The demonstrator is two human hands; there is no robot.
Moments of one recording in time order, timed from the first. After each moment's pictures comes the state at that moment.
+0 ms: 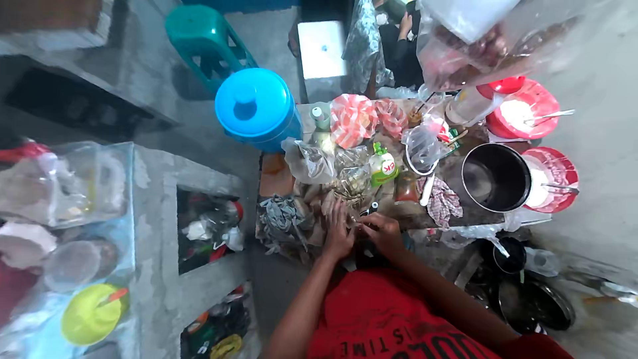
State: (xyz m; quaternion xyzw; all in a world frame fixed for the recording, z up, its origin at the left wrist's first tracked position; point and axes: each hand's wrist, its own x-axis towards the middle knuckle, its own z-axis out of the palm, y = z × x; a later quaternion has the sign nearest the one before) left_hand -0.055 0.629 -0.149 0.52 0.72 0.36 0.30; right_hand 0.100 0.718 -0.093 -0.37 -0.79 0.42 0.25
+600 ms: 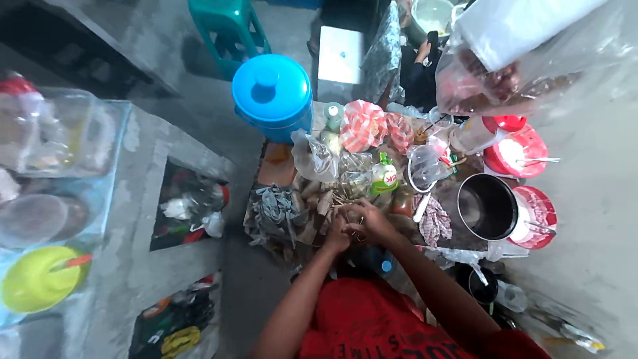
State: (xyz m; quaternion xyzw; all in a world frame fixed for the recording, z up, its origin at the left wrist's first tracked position) left_hand -0.040 0.645 -0.139 0.39 0.74 0.34 0.43; right_hand 0.056 0.775 -0.068 -0.28 -0.85 0.43 -0.09
